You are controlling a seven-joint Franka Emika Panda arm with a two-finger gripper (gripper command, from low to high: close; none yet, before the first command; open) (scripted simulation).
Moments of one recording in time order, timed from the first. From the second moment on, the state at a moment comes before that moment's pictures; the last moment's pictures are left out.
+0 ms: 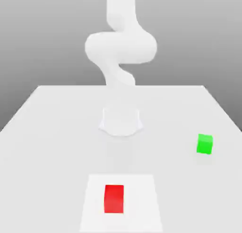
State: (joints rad) arm 0.00 -0.71 0.00 -2.34 0.00 2.35 0.80
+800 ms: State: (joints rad) arm -0.02 0.17 -0.02 -2.64 0.01 2.82 0.76
